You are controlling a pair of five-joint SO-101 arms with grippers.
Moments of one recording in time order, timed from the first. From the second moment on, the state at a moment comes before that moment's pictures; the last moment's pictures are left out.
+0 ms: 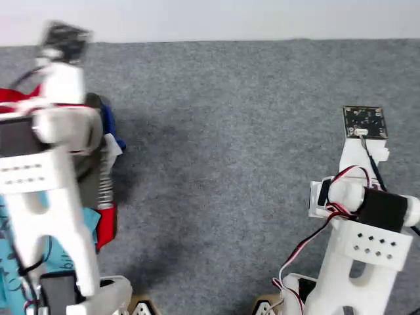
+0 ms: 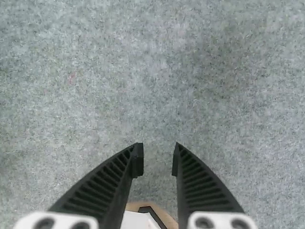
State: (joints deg) left arm -6.8 -13.6 -16.2 99.2 -12.0; right arm 12.2 -44.0 20.7 100.2 9.4
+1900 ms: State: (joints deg) left arm -26.8 -7.3 0.7 98.8 -32.1; right arm -8.7 -11.7 -3.2 100.3 9.5
